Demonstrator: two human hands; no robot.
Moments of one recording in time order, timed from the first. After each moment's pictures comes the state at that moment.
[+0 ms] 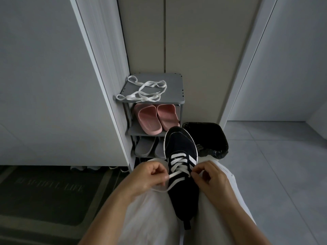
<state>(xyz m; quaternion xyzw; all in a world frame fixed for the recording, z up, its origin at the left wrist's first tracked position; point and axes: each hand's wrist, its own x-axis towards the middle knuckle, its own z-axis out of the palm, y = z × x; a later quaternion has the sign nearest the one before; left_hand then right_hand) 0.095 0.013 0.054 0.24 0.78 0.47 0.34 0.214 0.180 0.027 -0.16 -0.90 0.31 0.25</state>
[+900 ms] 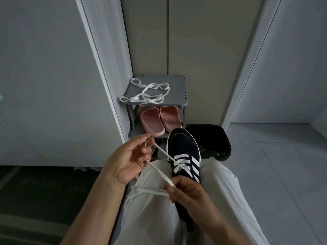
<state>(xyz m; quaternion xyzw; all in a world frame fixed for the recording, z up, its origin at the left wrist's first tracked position) 0.065 0.002 0.098 0.02 0.37 0.84 0.40 0.207 0.123 0.034 -0.03 -0.66 0.75 0.06</state>
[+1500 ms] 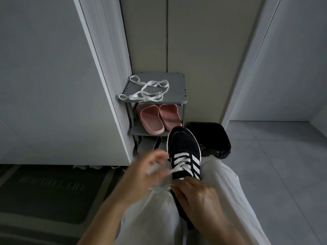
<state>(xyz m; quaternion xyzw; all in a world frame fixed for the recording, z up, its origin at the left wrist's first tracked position) 0.104 -0.004 0.071 0.34 0.81 0.46 0.13 0.209 0.131 0.021 -0.02 -0.93 0.18 0.32</state>
